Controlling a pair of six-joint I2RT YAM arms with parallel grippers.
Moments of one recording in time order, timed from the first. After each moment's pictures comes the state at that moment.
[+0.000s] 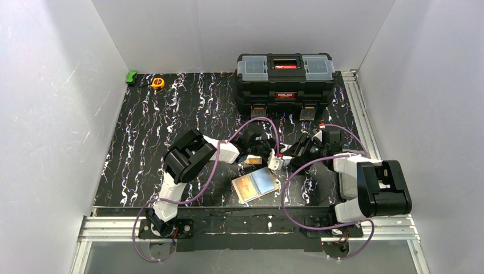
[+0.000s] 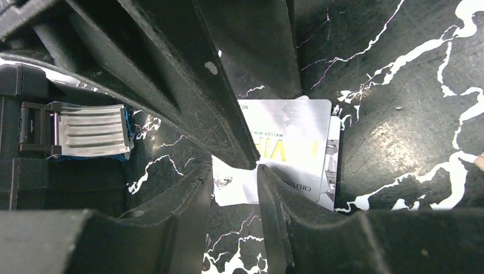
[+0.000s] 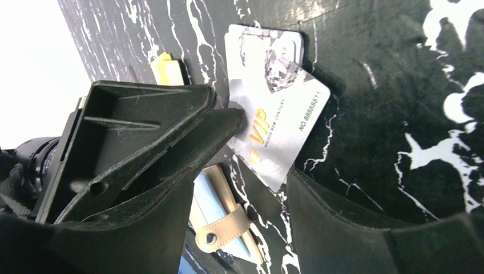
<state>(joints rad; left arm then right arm) -0.84 2.11 1.12 0.47 0.65 1.20 0.11 1.43 0.48 0.11 -0.64 0.75</state>
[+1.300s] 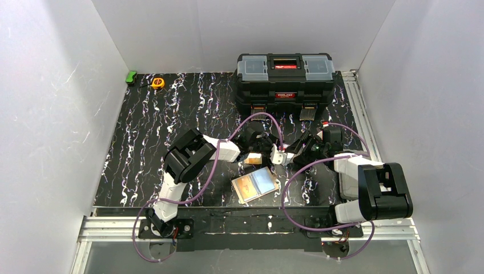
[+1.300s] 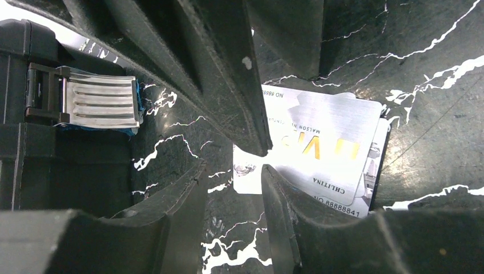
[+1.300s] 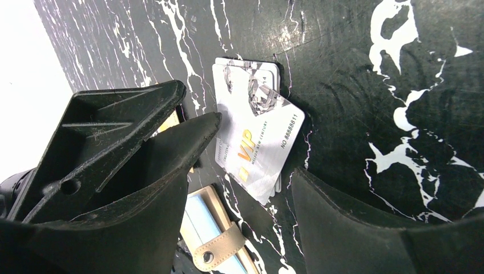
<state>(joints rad) -0.84 2.11 1.15 0.48 0.56 1.10 0.11 1.40 0.48 0.10 -0.52 0.78</state>
